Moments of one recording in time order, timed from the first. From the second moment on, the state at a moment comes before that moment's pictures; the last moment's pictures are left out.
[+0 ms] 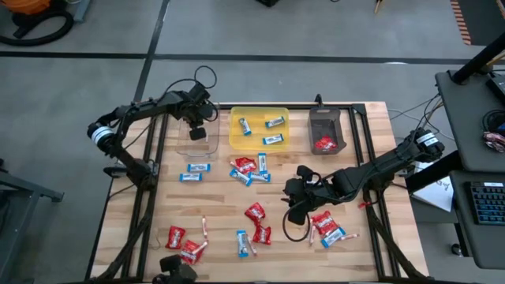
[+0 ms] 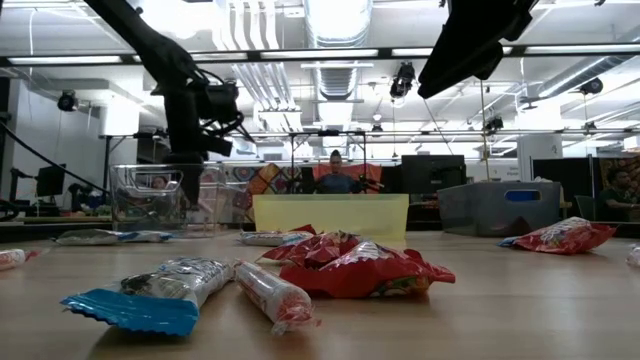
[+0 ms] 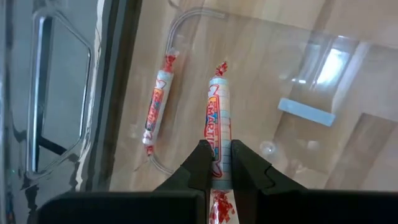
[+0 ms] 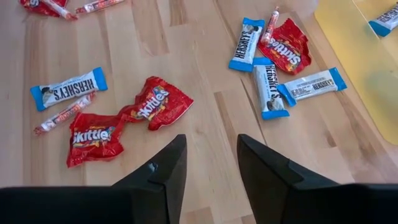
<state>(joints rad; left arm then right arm) 0.85 1.58 1.03 -0.70 -0.15 0.60 0.39 1.48 1.08 -0.52 0.37 0.52</state>
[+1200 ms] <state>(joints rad) 0.85 1.68 1.03 -0.63 -0.15 0.55 0.39 1.48 1.08 -0.49 0.37 0.51</state>
